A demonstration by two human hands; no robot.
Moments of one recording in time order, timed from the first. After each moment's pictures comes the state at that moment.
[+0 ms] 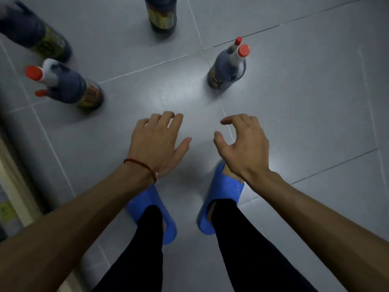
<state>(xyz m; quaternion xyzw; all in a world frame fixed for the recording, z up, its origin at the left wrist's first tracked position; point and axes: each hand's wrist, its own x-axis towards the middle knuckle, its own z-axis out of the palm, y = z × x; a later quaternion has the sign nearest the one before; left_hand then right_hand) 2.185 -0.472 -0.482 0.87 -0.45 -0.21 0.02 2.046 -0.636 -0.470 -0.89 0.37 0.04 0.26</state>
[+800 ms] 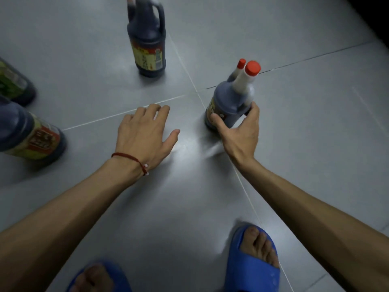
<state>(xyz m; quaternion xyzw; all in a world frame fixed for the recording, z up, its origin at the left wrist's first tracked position) 2.270 -0.542 -0.650 0.89 -0.44 -0.03 0.09 2.131 -0.723 -0.679 -0.76 0.47 -0.27 0.35</state>
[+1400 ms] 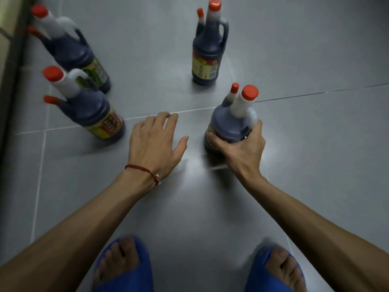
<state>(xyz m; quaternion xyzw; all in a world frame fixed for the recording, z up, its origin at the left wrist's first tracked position) 2.262 -0.474 -0.643 0.94 -0.33 0.03 0.08 2.162 -0.658 -0.677 -0.79 0.33 -0.25 0.45</state>
